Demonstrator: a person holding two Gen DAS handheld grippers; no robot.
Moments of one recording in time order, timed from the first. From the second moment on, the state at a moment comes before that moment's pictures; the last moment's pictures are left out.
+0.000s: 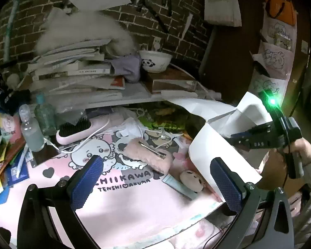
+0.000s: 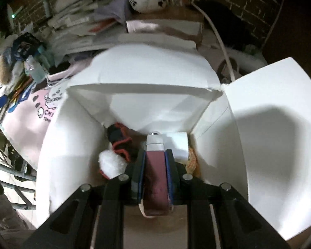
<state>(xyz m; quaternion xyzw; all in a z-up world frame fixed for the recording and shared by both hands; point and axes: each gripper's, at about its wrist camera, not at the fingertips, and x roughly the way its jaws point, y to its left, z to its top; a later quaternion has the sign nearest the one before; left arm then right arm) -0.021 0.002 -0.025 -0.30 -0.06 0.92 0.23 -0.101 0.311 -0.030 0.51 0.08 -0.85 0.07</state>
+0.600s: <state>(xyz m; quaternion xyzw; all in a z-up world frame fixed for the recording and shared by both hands) -0.079 0.013 -0.080 -0.37 -0.10 0.90 0.22 -0.055 0.284 0.014 0.36 0.05 -0.93 0.10</state>
